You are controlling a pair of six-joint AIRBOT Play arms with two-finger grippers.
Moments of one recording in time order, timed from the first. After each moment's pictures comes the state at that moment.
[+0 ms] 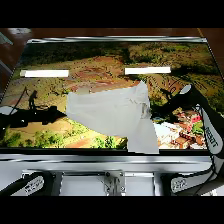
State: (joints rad) left arm 0.23 -1.14 0.76 0.65 -1.05 -1.19; right arm -0.12 -1.64 1.22 -1.05 1.35 1.23
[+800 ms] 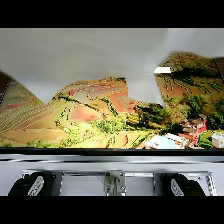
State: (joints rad) left arm 0.23 -0.69 1.98 1.04 -1.09 -1.46; right arm -0.12 -0.77 1.99 -1.23 1.02 1.38
